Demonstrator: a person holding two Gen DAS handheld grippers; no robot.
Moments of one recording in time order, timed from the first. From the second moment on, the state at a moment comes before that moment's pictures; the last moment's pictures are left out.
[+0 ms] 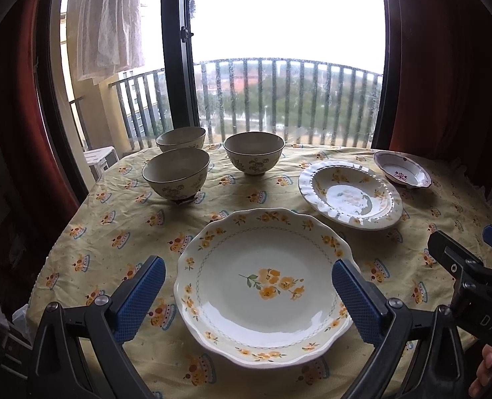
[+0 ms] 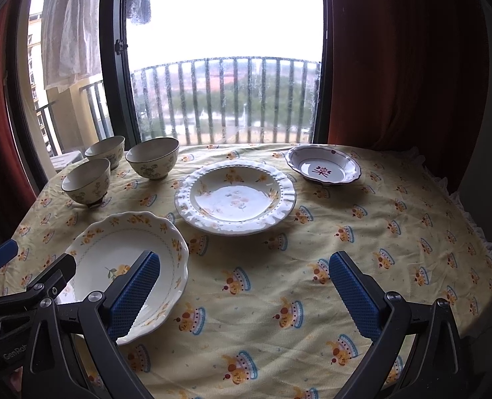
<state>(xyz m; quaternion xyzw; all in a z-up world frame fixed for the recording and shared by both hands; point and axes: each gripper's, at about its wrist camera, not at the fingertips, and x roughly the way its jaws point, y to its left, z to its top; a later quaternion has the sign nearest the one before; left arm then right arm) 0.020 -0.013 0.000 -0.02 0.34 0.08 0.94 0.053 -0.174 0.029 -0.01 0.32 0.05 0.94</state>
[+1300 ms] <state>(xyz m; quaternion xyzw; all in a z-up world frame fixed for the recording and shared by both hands) 0.132 0.063 -0.095 -0.01 0.56 -0.03 0.83 0.157 -0.069 -0.078 -0.03 0.56 0.02 0.82</state>
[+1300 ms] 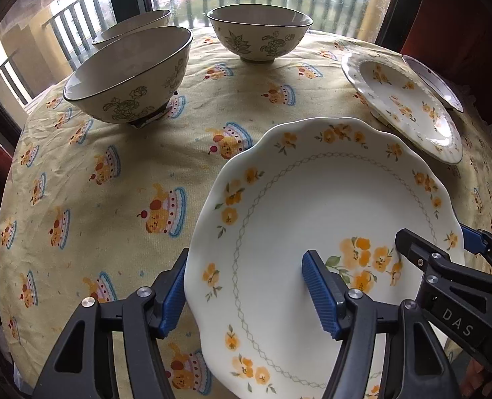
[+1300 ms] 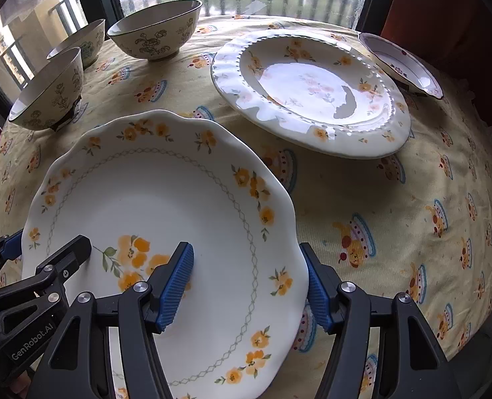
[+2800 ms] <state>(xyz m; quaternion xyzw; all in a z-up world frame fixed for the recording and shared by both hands) 0.133 -0.074 -0.044 0.00 0.54 0.00 0.84 0.139 -0.194 -0.044 -0.04 0.54 0.03 0.84</state>
